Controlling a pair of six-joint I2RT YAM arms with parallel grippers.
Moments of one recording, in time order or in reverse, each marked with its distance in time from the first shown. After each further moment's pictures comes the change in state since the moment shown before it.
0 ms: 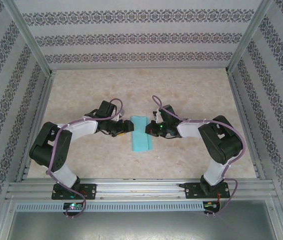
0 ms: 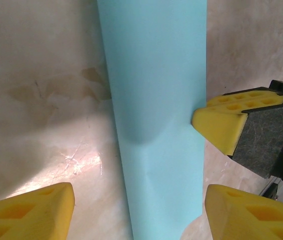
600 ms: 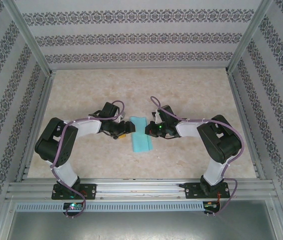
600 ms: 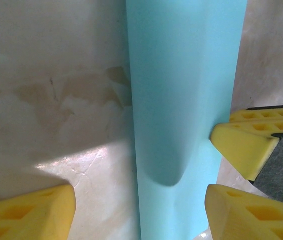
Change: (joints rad) left arm -0.020 0.083 0.011 0.035 -0.017 -0.084; right arm 0.012 0.013 0.017 -0.030 0.015 -0.021
